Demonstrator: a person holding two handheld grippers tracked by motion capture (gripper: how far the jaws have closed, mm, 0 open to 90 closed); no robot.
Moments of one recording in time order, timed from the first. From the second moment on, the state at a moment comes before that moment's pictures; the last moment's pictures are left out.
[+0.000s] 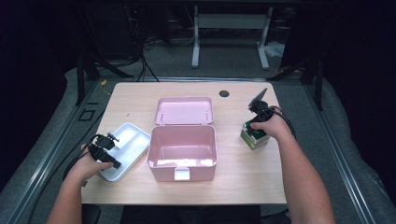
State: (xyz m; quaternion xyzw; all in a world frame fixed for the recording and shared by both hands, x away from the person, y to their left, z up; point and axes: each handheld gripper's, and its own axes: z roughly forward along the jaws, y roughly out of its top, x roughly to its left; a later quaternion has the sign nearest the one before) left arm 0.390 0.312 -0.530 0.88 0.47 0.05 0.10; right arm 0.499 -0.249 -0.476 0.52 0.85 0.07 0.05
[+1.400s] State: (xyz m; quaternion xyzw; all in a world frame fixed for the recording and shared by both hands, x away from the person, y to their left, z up) left arm 0.390 0.313 -0.530 0.88 0.47 0.05 0.10; right arm 0.431 -0.202 -0.354 0.23 0.97 0.07 0.07
